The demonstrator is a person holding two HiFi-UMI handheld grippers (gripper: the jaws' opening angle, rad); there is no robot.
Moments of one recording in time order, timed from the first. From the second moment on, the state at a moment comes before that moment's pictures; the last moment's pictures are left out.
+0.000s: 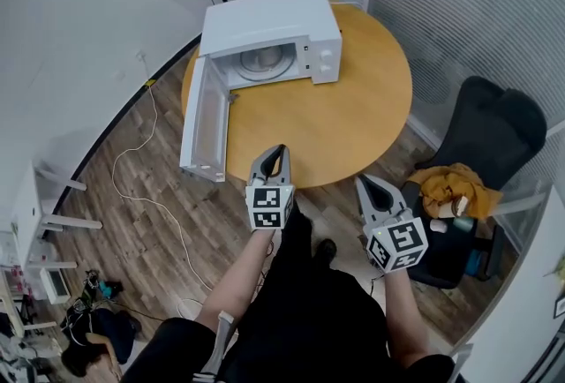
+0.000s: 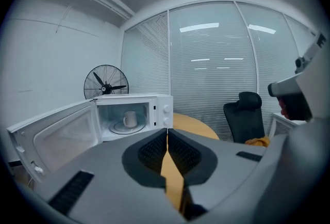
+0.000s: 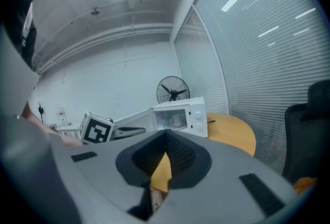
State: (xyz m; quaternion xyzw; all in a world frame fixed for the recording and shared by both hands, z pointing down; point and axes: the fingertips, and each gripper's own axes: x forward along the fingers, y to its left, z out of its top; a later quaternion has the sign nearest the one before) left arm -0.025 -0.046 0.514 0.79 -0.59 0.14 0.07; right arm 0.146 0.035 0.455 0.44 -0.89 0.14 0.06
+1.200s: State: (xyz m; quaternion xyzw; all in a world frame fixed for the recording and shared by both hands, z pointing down) left arm -0.011 0.026 0.436 0.84 -0.54 0.08 0.08; right arm 0.113 0.034 0.436 0.41 -0.91 0.10 0.07
